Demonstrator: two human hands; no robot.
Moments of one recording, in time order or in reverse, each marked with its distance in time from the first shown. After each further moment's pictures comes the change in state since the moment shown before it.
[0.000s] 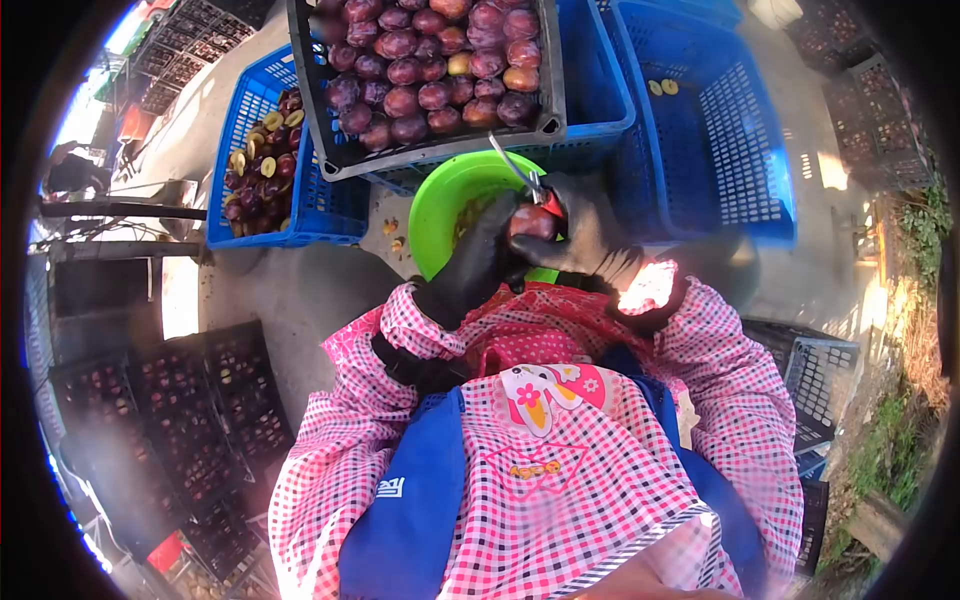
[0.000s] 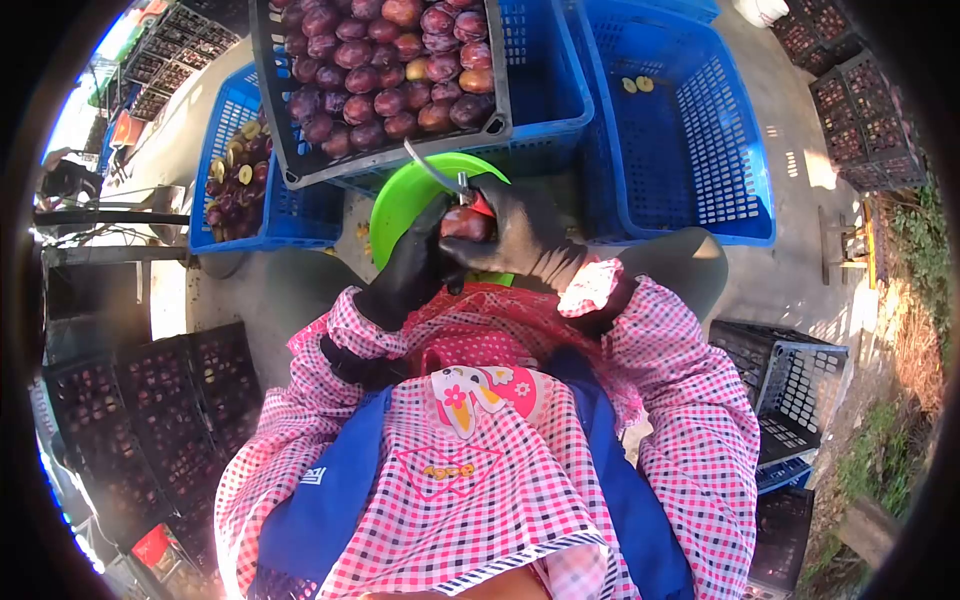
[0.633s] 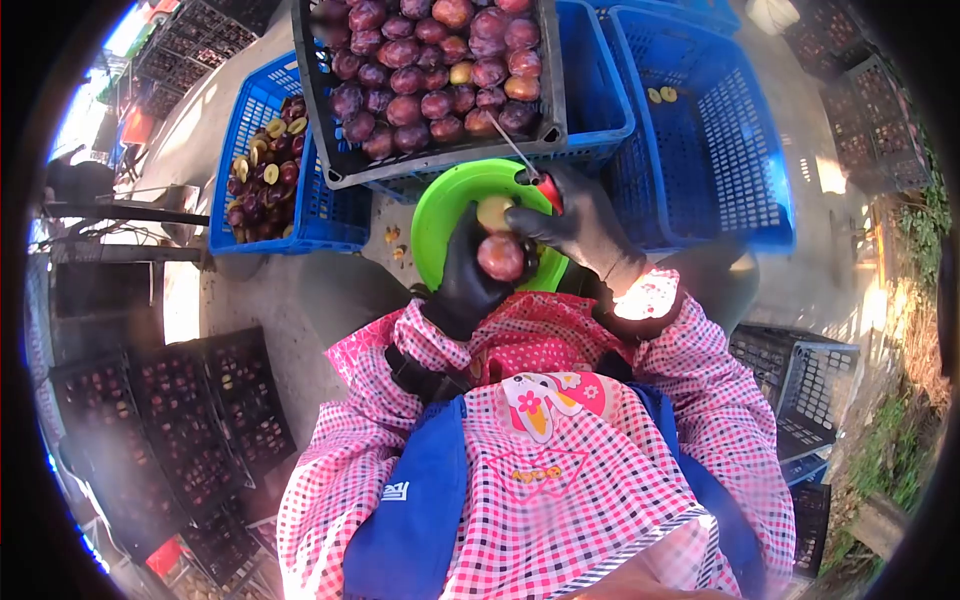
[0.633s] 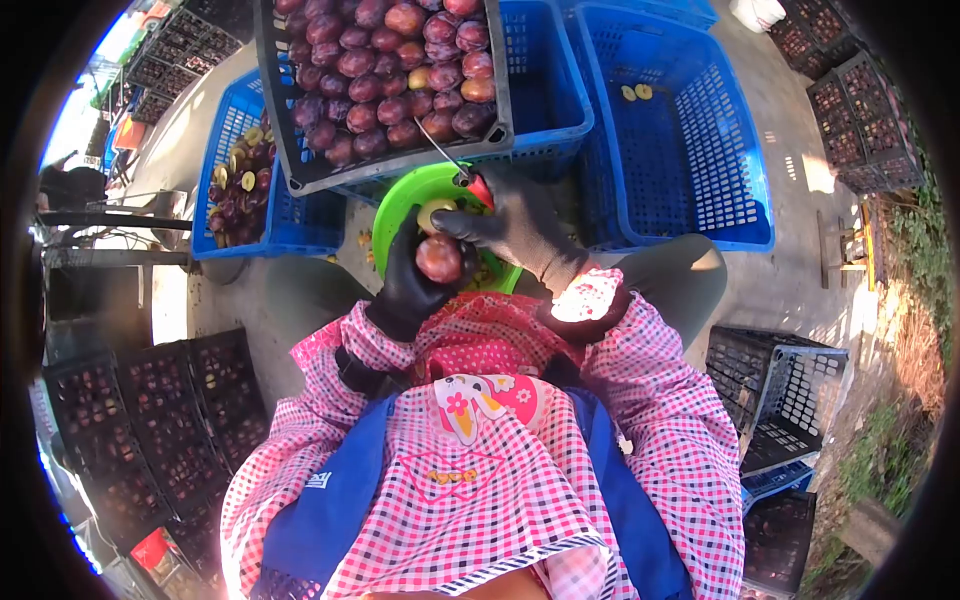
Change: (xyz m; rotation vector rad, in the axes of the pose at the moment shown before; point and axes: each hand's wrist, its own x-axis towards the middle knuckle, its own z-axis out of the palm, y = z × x) left_hand -0.004 -0.022 -0.019 0.496 0.118 0.657; right_hand 0.022 -0.017 -0.002 0.113 -0.039 0.209
